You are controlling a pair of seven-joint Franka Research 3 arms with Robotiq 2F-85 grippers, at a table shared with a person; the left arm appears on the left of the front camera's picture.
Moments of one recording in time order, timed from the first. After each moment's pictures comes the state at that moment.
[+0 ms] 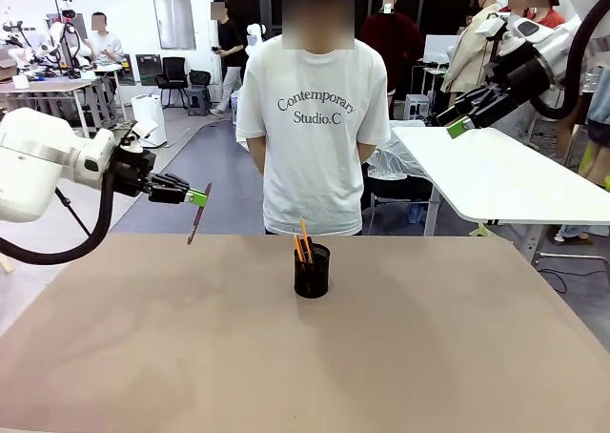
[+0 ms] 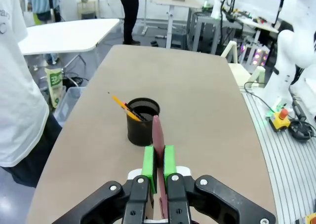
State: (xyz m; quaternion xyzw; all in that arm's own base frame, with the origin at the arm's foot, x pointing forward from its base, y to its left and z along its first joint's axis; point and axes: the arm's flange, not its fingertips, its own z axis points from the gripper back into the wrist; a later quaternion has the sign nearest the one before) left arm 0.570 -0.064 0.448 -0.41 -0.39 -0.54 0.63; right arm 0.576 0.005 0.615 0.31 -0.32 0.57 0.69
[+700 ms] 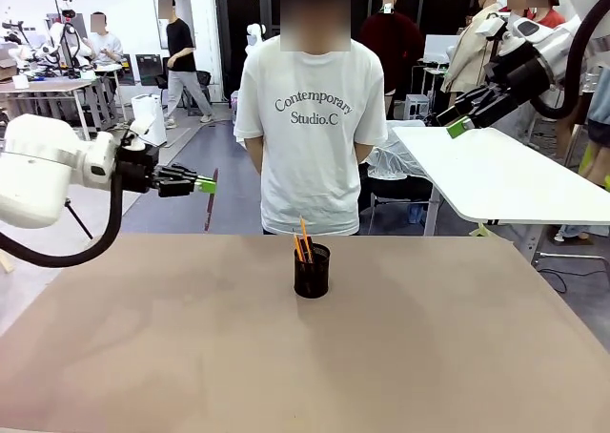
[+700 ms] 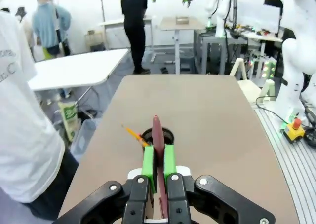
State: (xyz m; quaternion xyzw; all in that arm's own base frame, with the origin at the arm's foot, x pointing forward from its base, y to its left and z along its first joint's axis) left arm 0.577 -0.077 0.447 -0.42 -0.47 -0.54 0.56; right arm 0.576 0.005 0.615 0.31 -0.32 0.57 0.69
